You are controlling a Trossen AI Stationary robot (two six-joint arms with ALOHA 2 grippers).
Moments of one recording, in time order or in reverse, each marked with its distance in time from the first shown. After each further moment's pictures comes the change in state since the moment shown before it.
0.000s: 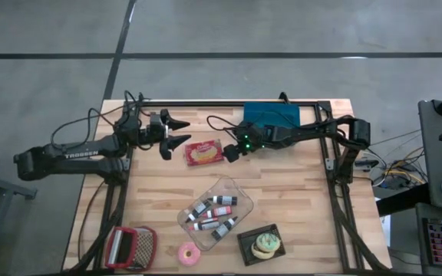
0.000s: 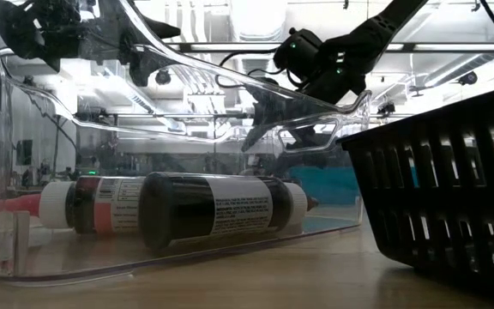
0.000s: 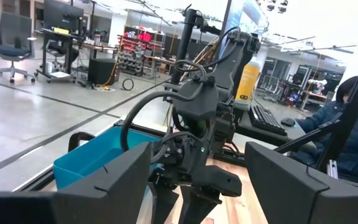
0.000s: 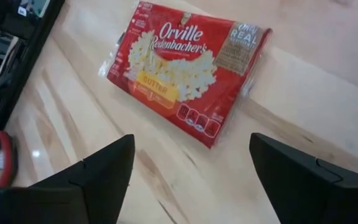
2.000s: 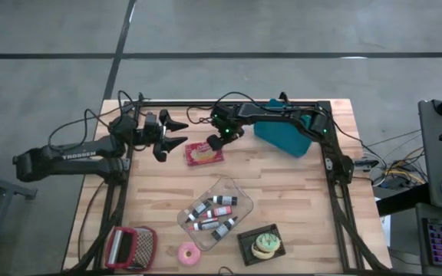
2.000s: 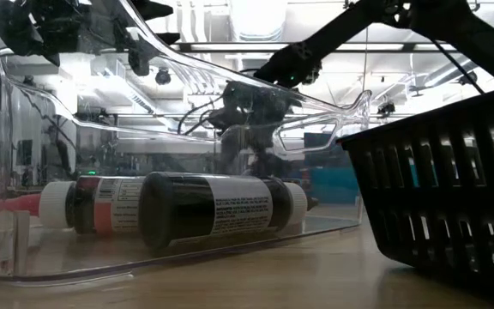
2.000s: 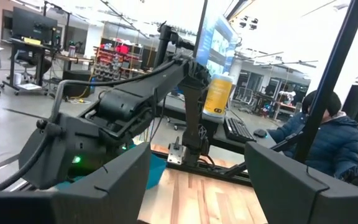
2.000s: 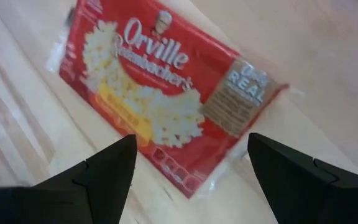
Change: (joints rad) left arm -0.009 -0.040 0.005 0.037 0.079 -0.045; right arm -0.144 0.460 0.728 -0.695 -0.272 -0.270
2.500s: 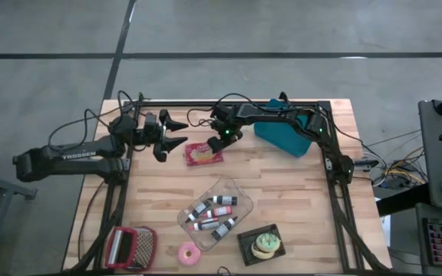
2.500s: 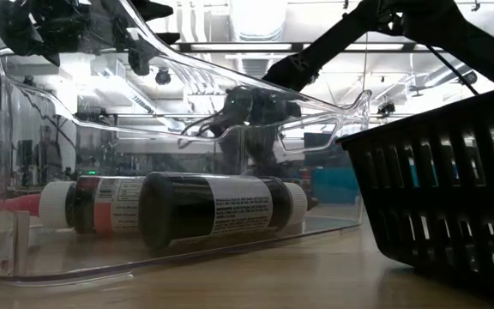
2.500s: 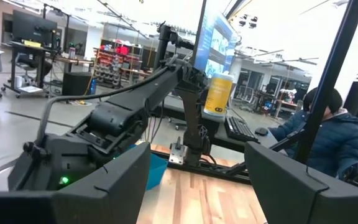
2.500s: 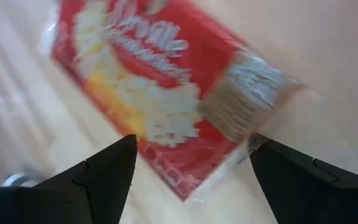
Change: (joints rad) left arm 0.000 0.000 0.000 0.000 0.001 0.019; right arm -0.012 0.042 0.006 0.011 -0.112 -0.045
